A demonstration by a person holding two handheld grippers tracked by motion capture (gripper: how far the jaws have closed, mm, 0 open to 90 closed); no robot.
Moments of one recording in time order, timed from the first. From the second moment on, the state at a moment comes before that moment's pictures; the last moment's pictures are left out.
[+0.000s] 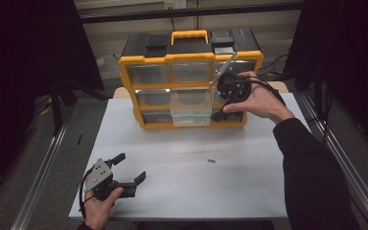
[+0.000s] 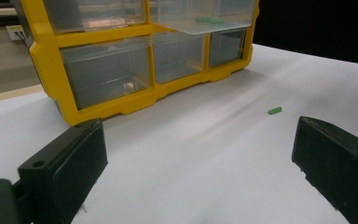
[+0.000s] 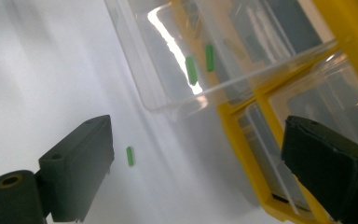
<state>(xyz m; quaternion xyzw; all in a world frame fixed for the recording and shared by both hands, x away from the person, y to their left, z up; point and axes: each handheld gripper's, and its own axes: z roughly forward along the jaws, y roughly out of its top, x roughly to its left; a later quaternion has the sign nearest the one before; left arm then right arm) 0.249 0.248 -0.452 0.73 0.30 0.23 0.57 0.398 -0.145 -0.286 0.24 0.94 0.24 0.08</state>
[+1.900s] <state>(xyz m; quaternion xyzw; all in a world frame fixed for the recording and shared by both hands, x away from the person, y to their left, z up) 0.249 0.248 -0.452 0.73 0.30 0.23 0.57 0.350 -0.132 -0.395 0.19 0.96 0.21 0.02</state>
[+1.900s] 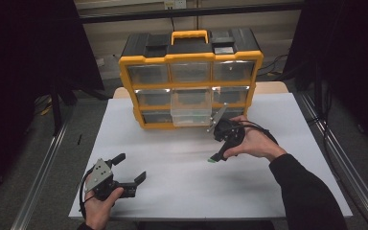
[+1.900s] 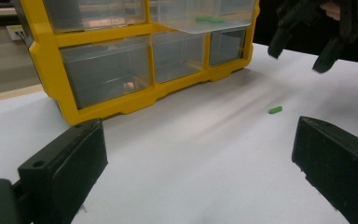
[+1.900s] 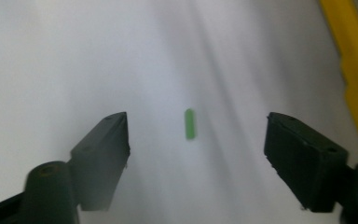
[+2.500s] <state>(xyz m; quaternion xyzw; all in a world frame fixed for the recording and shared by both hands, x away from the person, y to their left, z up) 0.249 0.248 -0.452 0.73 0.30 0.23 0.57 0.353 -0.116 -0.438 0.18 0.97 0.15 -0.02</state>
